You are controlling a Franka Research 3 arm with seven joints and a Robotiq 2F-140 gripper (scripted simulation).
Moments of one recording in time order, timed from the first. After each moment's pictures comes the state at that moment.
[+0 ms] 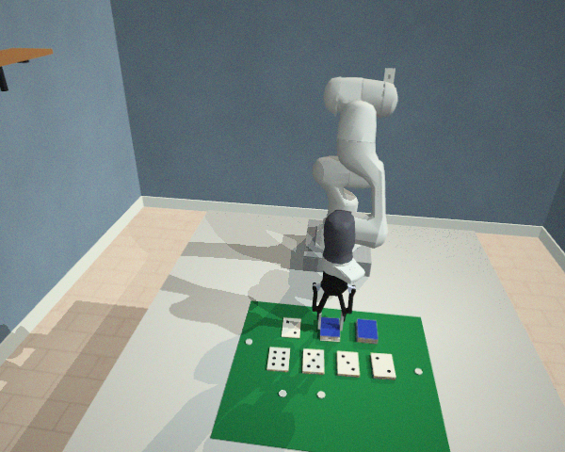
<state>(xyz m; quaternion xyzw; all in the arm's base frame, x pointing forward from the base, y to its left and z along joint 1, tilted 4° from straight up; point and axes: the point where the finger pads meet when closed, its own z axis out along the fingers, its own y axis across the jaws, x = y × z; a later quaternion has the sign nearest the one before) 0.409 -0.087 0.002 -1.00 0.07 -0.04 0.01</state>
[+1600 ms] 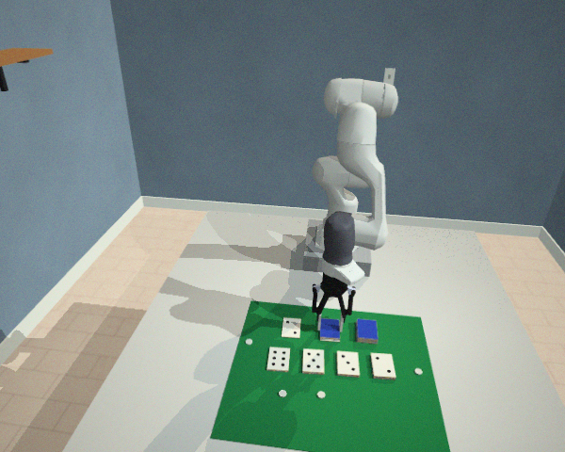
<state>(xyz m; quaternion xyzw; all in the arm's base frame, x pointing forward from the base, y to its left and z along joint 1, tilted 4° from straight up) 0.409 -0.087 -0.003 -1.00 0.07 -0.04 0.01</state>
